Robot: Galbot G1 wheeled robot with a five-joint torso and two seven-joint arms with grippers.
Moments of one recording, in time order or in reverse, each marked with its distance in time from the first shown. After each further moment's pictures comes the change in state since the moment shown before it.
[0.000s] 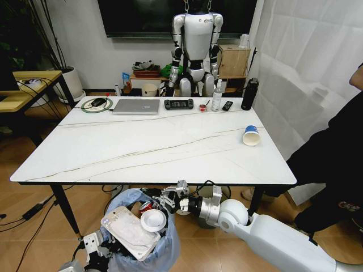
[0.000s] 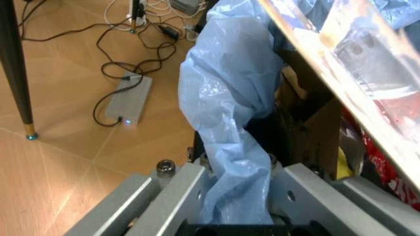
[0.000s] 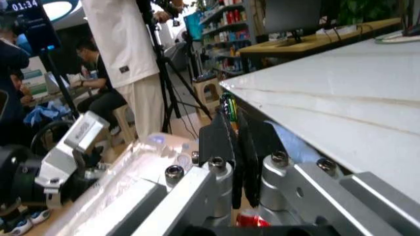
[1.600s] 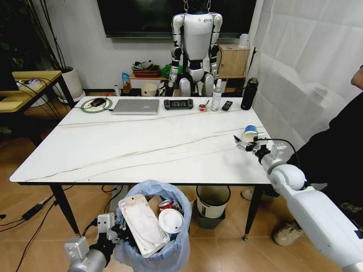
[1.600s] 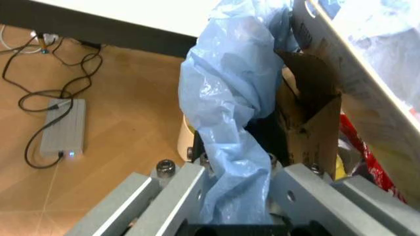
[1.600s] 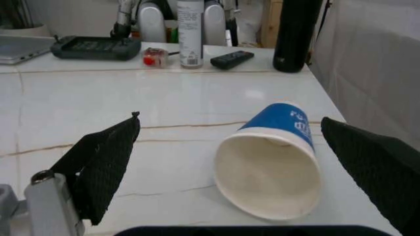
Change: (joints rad) left arm -0.105 0.425 0.054 -0.037 -0.227 0.075 -0.005; right arm 0.015 -0.002 0.666 -0.324 -0.206 -0.303 0.545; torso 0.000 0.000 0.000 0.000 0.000
